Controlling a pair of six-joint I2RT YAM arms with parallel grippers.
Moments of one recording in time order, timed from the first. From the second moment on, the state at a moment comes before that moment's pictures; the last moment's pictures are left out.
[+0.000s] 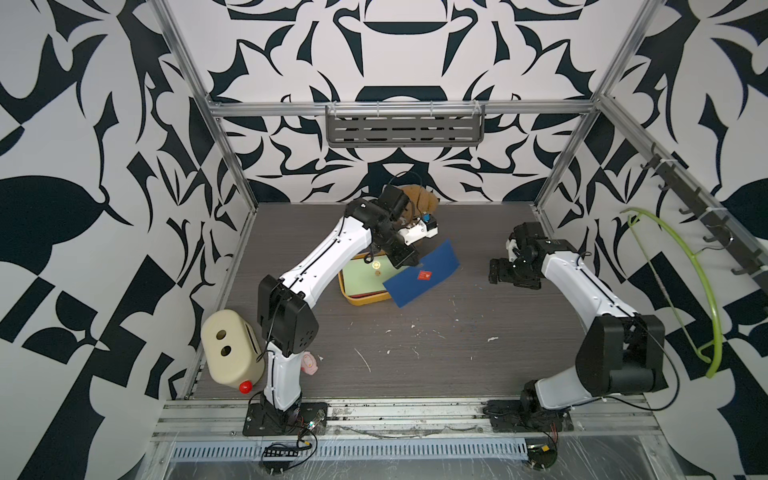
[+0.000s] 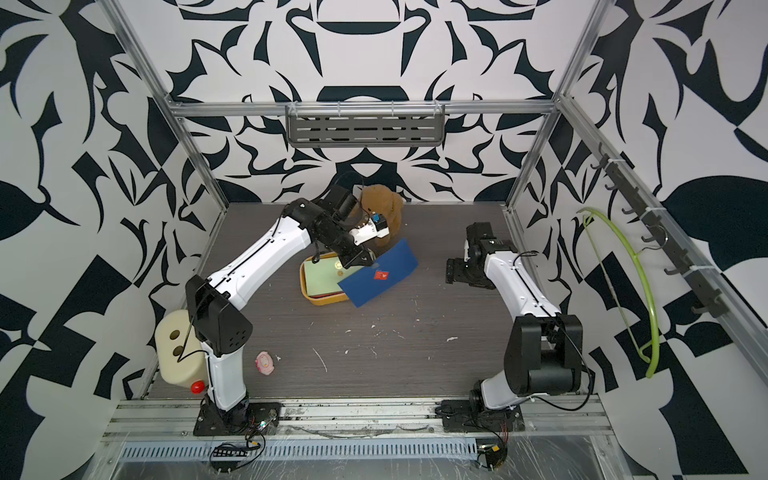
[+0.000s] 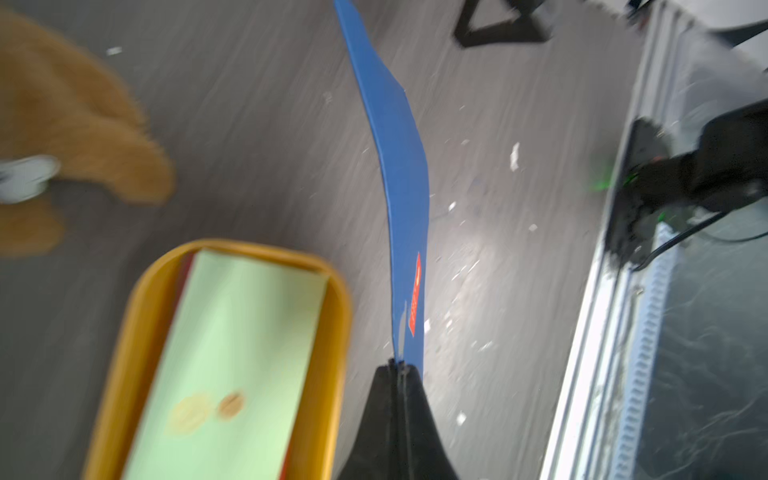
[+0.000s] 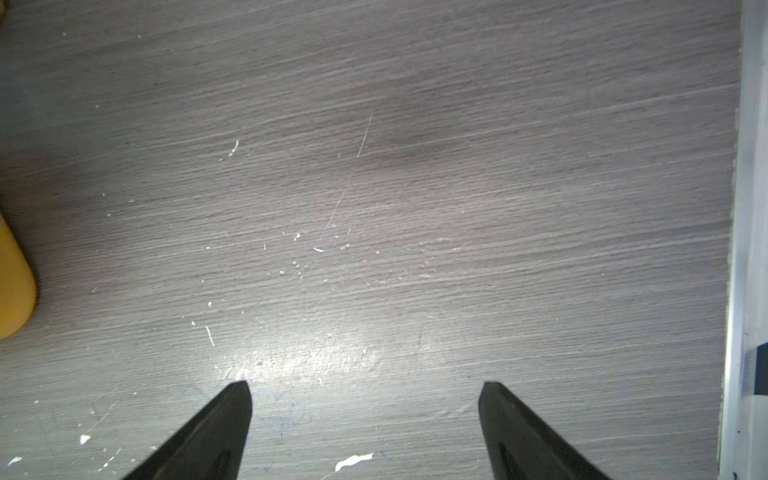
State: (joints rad) left arm -0.63 1.94 2.04 -1.25 0.42 0.48; right arm 0.02 1.50 1.17 -0.91 -0.03 0.18
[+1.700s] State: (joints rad) left arm -0.48 2.12 2.16 -1.14 -0.03 0.62; right arm 0.27 1.62 1.24 -0.90 0.05 0.24
